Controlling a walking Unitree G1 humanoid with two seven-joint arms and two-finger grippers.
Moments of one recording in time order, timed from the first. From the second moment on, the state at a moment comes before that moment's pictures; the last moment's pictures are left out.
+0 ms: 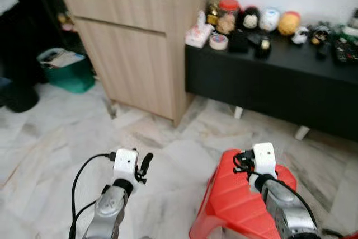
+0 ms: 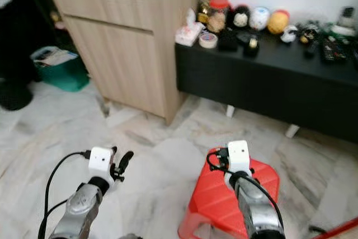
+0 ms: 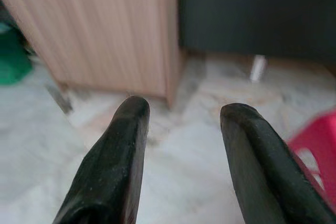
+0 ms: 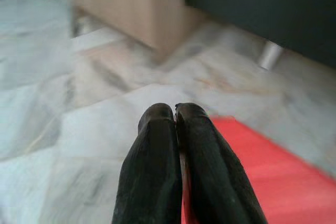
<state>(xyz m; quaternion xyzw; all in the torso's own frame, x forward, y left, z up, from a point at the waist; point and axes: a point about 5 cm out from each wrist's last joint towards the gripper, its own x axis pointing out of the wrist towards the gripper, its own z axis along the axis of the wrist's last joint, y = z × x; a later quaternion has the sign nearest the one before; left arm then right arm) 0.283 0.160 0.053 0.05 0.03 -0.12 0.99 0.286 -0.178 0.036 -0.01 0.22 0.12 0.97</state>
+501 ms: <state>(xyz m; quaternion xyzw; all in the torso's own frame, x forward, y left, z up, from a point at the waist) 0.275 0.160 0.082 0.13 0.03 -0.30 0.94 0.307 -0.155 0.101 -0.11 0.15 0.32 0.93</state>
